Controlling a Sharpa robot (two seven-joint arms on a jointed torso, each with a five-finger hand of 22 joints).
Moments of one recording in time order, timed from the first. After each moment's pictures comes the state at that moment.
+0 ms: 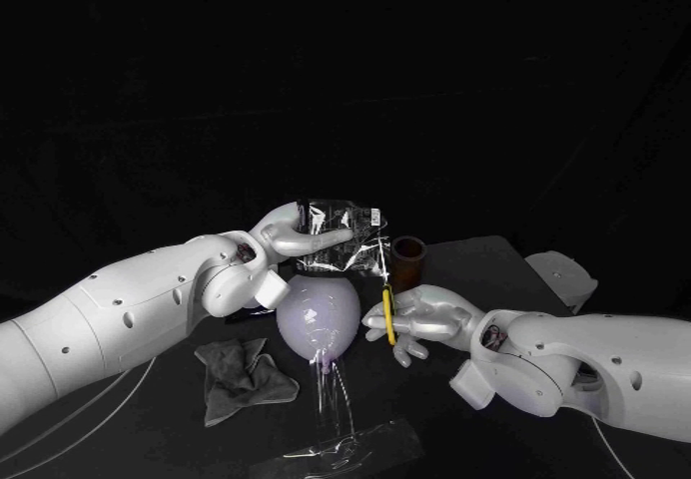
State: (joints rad) left arm 1.27 -0.45 -0.04 1.15 -0.39 0.11 0.28; left_hand 1.54 -0.04 0.50 0.20 0.05 0.94 0.15 0.37 0.34 1.29 0.08 0.13 0.07 1.23 0.03 0.34 0.36 0.17 1.07 0.13 0.49 0.21; right arm 1.15 -1.12 -0.20 1.90 -0.40 -0.36 0.14; right_hand 1.32 0.09 -0.44 0.16 0.05 0.74 0.20 0.23 0.58 1.06 0.16 0.07 0.08 1.24 0.07 1.20 0.76 0.16 1.04 0.17 0.70 1.11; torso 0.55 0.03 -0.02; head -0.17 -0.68
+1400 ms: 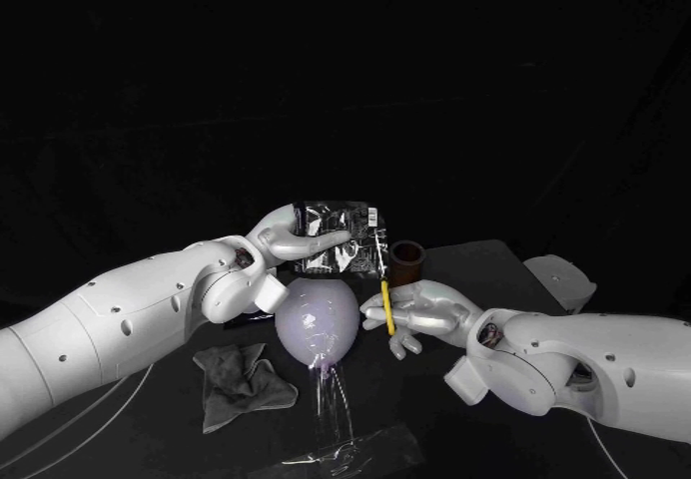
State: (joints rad) left arm 1.27 -0.46 -0.04 1.16 -0.40 0.08 0.33; left_hand 1.54 -0.04 0.51 0.20 0.05 0.94 0.15 0.37 0.34 1.29 0.08 0.13 0.07 1.23 0.03 0.34 0.36 0.17 1.07 0.13 0.49 0.21; right arm 1.16 -1.10 -0.20 1.89 -0.36 -0.40 0.17; right_hand 1.28 0.08 -0.44 0.15 0.05 0.66 0.18 0.20 0.56 0.97 0.18 0.06 0.06 1.19 0.10 1.21 0.68 0.16 0.99 0.19 0.70 1.11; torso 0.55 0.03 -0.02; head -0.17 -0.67
